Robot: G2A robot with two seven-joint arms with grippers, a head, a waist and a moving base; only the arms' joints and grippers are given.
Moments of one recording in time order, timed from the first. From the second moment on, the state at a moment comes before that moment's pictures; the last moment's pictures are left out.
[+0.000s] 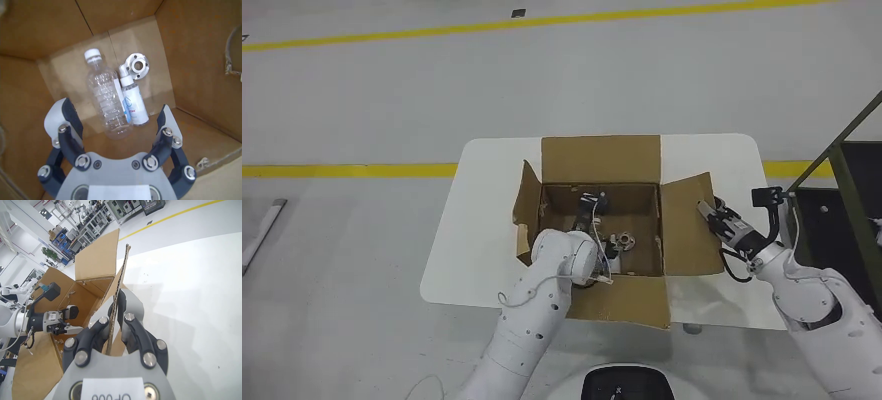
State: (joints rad) left arm 0.80 -1.56 -0.98 -1.31 1.27 0.12 -1.22; right arm -1.33 -1.15 1.49 -1.53 -0.51 -0.36 0.26
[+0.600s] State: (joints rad) left arm 0.64 -1.62 -0.92 -0.99 1.20 0.22 -1.17; right arm -1.35 -1.15 1.48 -1.58 -0.52 -0.34 0.25
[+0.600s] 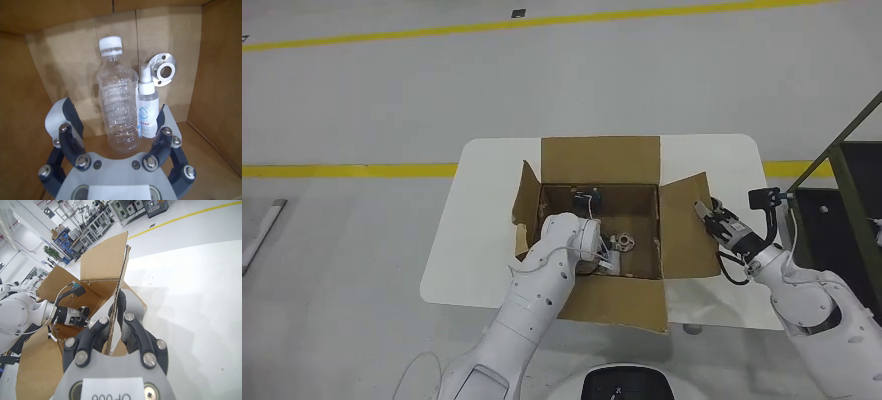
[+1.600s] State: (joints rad) left arm 0.58 -1.66 -0.90 -0.81 1.18 0.22 -1.12; right arm -1.34 -1.15 1.47 -1.57 -0.53 -0.34 0.26
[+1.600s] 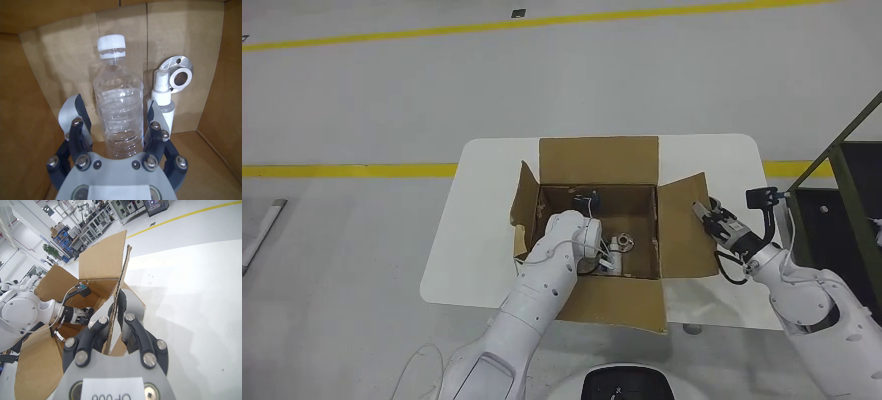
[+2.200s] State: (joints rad) left arm 0.62 -1.63 -0.96 -0.89 1.20 0.19 -1.15; right arm -1.38 -1.14 1.56 -1.63 -0.55 -0.40 0.22
